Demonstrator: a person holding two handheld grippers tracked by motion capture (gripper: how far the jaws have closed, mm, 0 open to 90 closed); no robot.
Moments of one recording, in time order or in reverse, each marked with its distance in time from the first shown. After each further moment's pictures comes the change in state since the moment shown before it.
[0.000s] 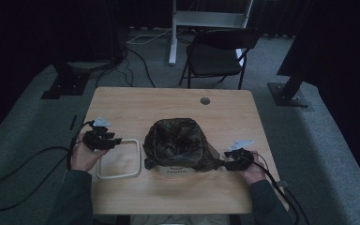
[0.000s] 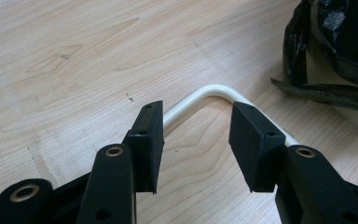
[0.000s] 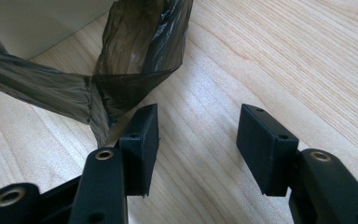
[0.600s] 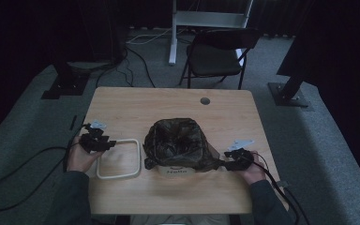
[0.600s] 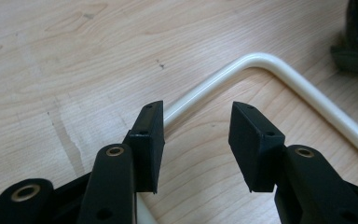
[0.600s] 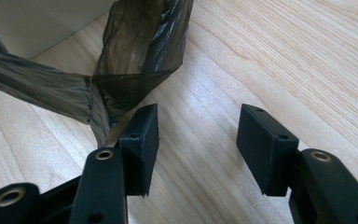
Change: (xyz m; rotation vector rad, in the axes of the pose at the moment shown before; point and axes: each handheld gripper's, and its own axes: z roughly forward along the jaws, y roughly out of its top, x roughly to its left) left arm 0.021 -0.019 0.015 0.063 0.045 -0.042; right arm 0.000 0.000 0.000 0.000 0.000 0.000
